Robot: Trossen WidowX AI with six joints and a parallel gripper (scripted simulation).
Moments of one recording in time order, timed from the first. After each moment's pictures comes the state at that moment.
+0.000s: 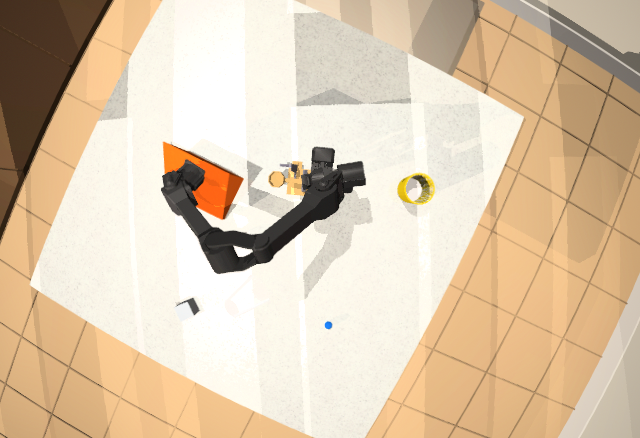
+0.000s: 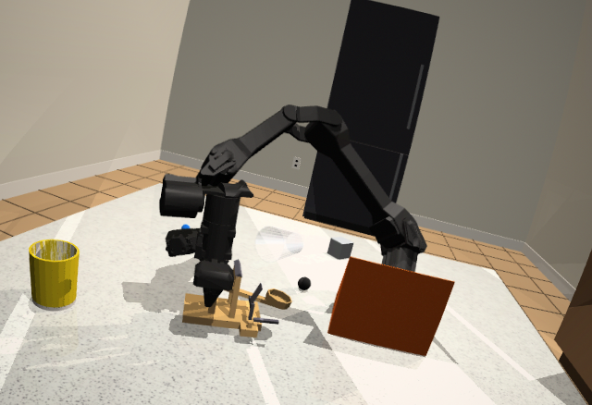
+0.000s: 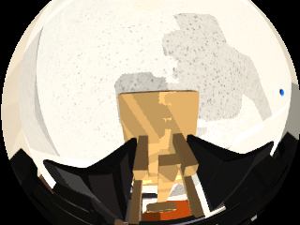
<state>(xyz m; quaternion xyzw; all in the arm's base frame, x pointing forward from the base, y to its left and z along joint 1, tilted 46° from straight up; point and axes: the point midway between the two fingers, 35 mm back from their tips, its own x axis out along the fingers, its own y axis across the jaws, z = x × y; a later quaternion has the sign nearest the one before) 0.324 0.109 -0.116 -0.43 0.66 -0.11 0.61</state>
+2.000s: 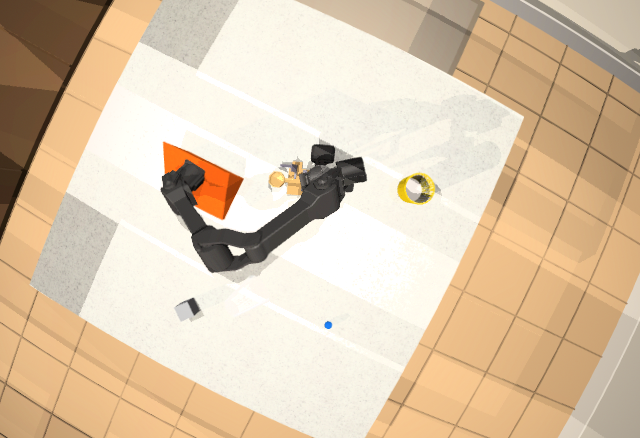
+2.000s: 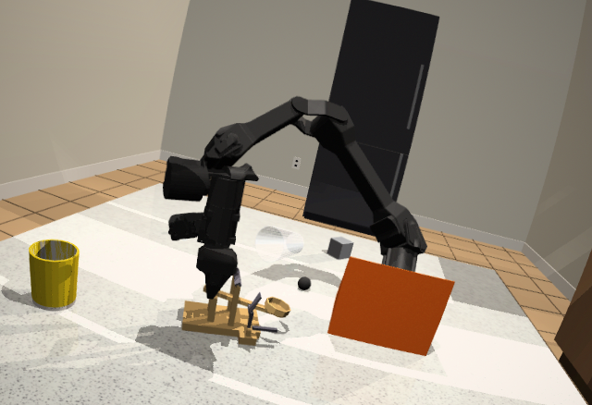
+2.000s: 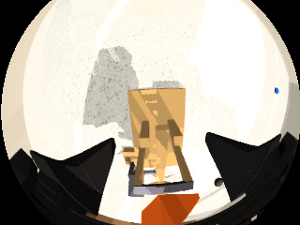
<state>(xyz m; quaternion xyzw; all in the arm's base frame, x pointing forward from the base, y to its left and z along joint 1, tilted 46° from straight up) 0.319 0.129 -0.097 -0.43 0.66 -0.11 0.61</state>
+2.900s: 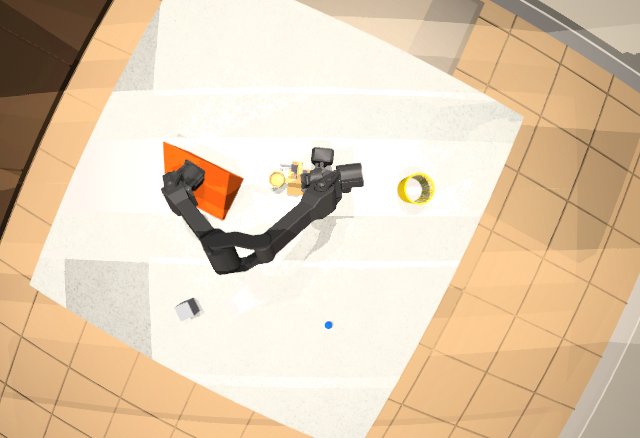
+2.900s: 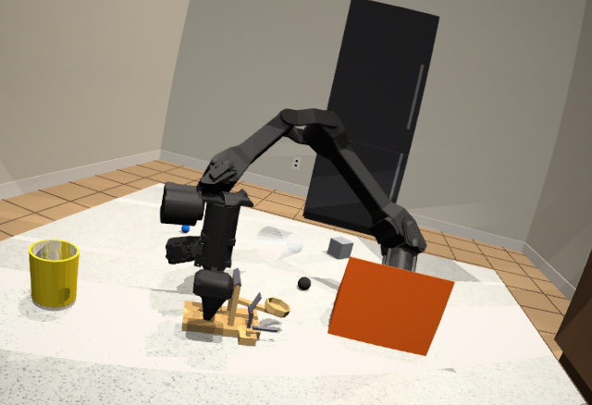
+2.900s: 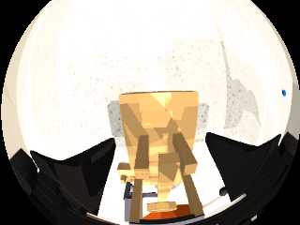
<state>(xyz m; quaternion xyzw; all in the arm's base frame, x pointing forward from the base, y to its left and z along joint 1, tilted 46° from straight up) 0.324 0.098 -0.128 -0.43 0.66 -0.11 0.61</state>
